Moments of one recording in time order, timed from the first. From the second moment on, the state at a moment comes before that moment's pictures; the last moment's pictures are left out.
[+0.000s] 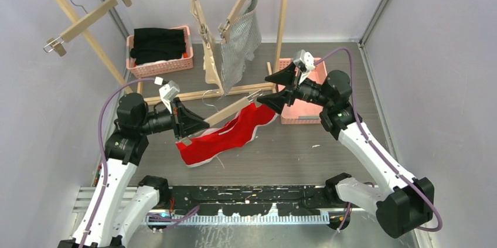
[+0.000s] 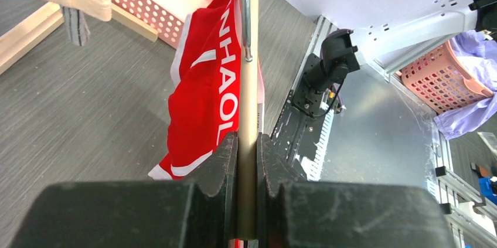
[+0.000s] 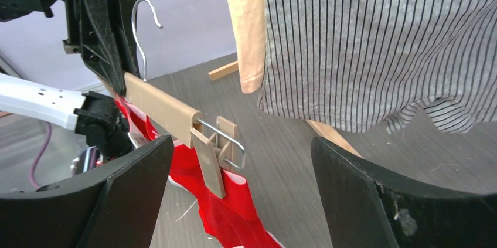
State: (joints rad) left arm -0.18 0.69 0.81 -0.39 1.02 -0.23; right arm 0.41 1.04 0.87 0.29 -0.82 0.19
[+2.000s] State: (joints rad) left arm -0.19 0.73 0.76 -0.08 1.06 -0.45; right arm 0.47 1.25 0.83 0.74 -0.98 0.61
